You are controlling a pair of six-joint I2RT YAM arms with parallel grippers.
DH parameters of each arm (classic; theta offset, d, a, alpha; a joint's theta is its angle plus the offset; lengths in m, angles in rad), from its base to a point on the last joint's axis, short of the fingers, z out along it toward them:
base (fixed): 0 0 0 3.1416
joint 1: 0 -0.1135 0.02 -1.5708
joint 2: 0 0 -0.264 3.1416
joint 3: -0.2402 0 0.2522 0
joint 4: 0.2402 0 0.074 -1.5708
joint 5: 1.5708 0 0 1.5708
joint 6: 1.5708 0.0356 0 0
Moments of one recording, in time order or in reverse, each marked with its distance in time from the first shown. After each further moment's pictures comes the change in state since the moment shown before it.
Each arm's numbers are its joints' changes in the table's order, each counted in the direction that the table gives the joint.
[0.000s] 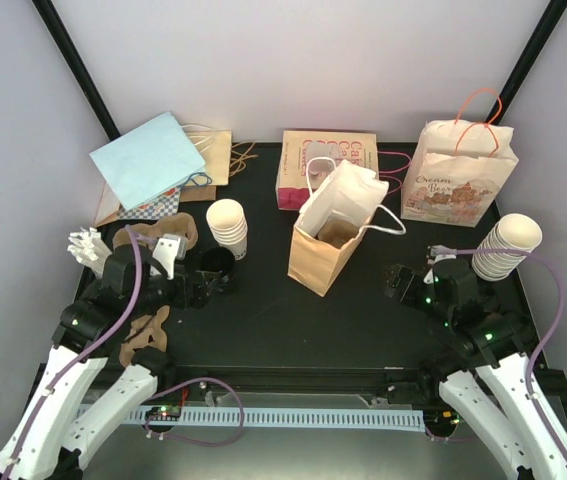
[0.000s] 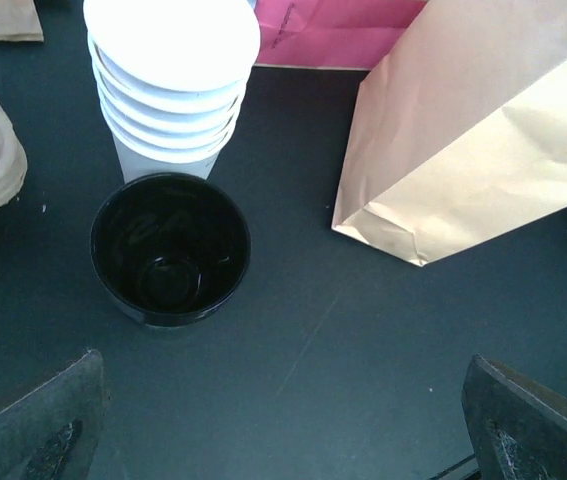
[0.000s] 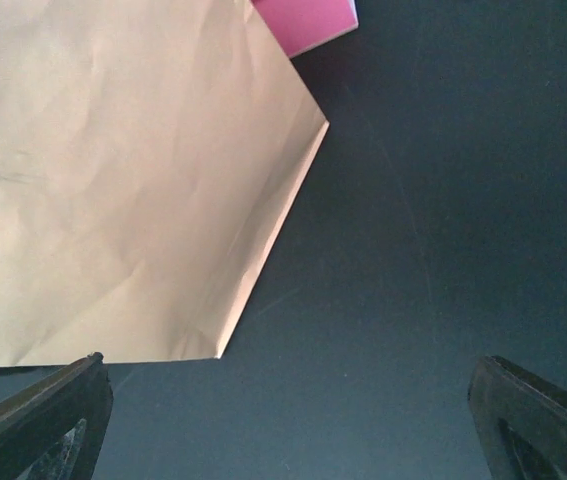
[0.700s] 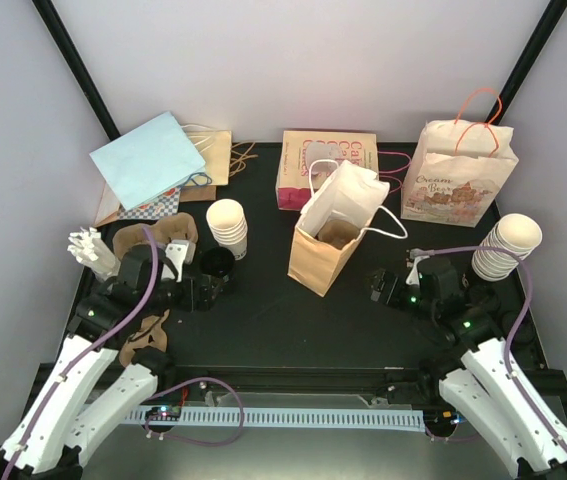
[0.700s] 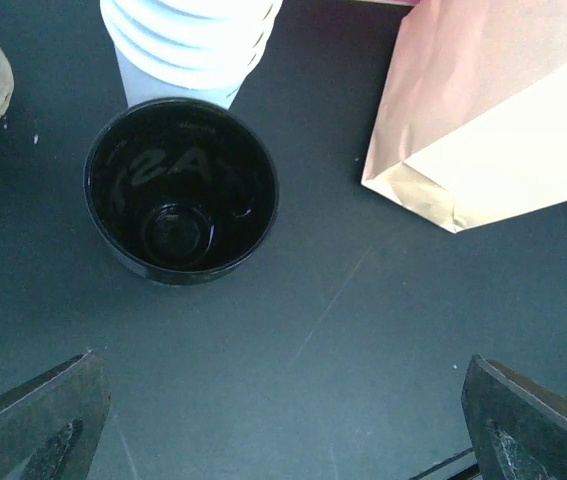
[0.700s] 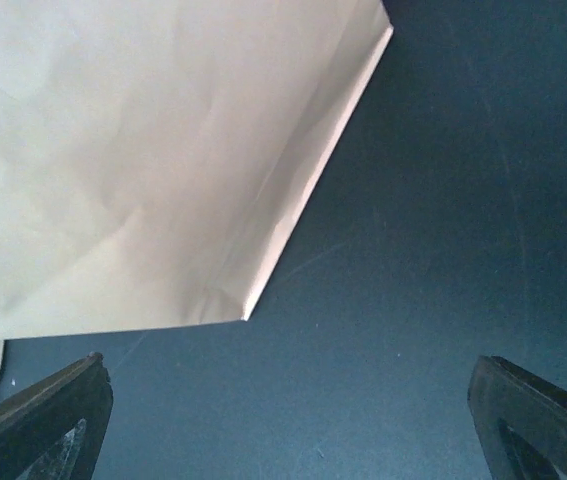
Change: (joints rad) left arm 0.000 -0.024 0.091 -0.009 -0.001 -0.030; right arm 0.000 -0.073 0.144 -0.178 -0.171 0.017
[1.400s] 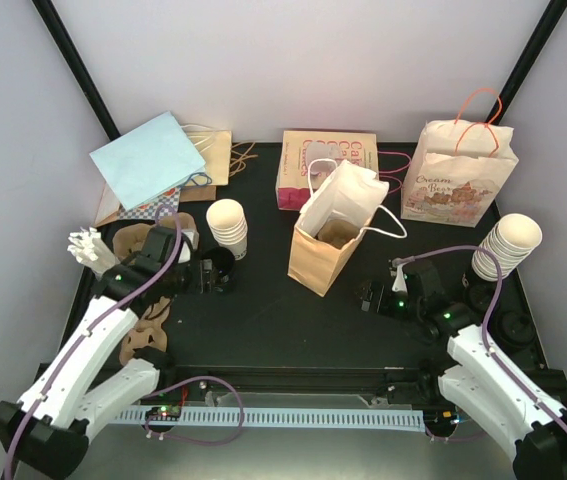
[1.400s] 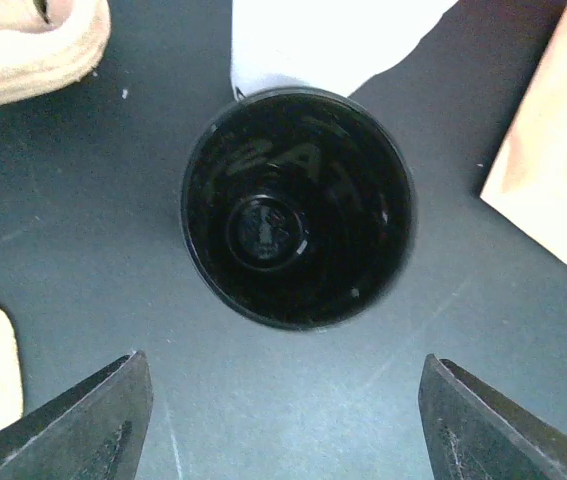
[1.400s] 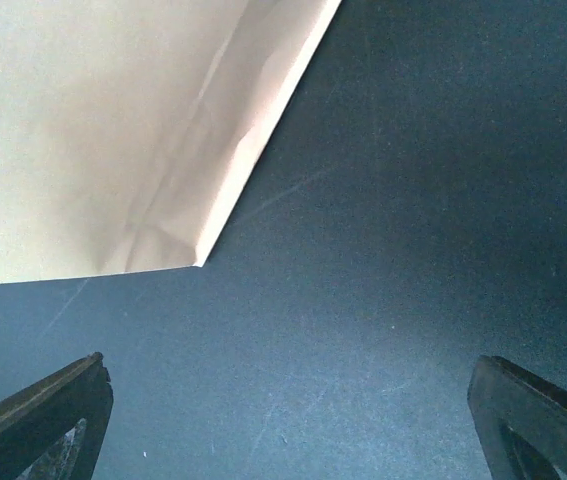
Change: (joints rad) left arm -0.026 -0.203 0.006 -0.035 -0.116 -0.071; right arm -0.002 -0.171 0.155 -0.195 -0.132 -0.051
